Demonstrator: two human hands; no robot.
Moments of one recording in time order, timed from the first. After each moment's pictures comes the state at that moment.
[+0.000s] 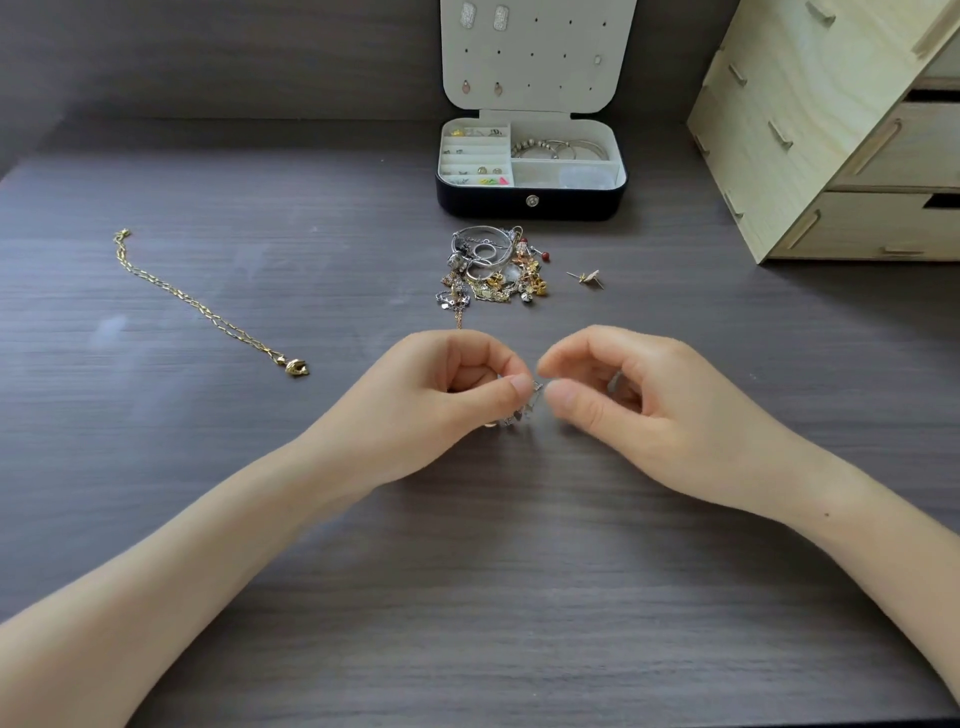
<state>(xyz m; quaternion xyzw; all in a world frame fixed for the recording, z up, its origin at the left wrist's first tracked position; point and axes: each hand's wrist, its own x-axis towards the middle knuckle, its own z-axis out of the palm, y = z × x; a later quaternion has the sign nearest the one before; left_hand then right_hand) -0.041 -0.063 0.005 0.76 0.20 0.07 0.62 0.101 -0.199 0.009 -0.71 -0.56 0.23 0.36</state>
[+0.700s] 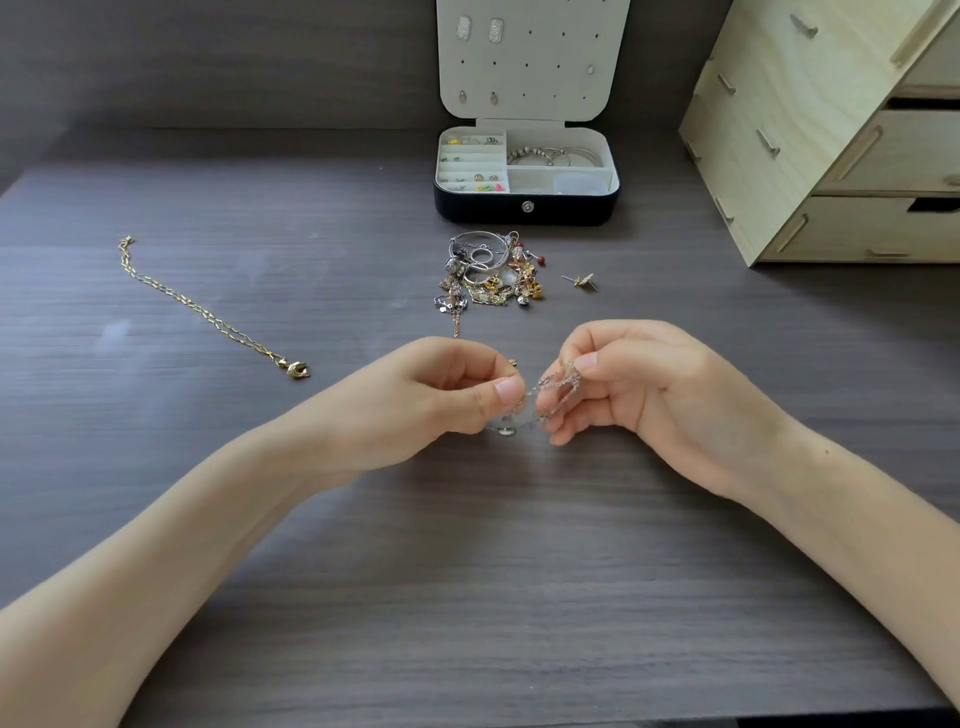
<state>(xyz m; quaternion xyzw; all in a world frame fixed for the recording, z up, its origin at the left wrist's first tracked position) -0.044 -0.057 0.017 0.76 0.17 -0.02 0.62 0.101 -0.190 0.015 -0.55 -0.33 0.53 0.56</state>
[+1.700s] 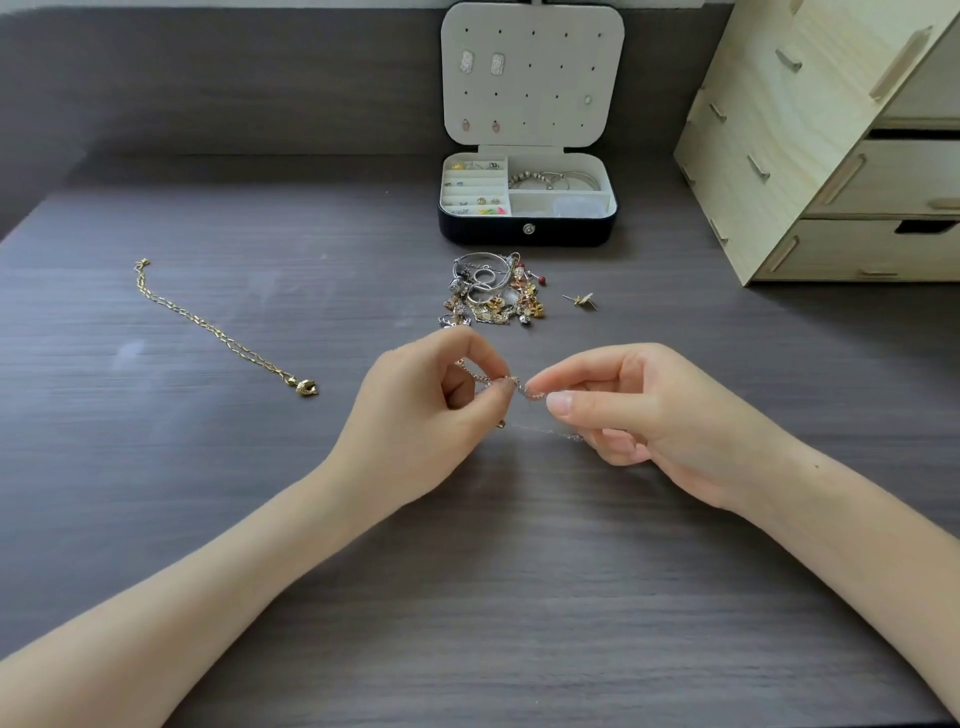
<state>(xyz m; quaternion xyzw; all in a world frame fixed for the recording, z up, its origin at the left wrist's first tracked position) -0.040 -0.070 0.004 0.85 0.24 0.23 0.41 0.098 -0.193 0.020 -0.63 -0.34 0.48 0.50</state>
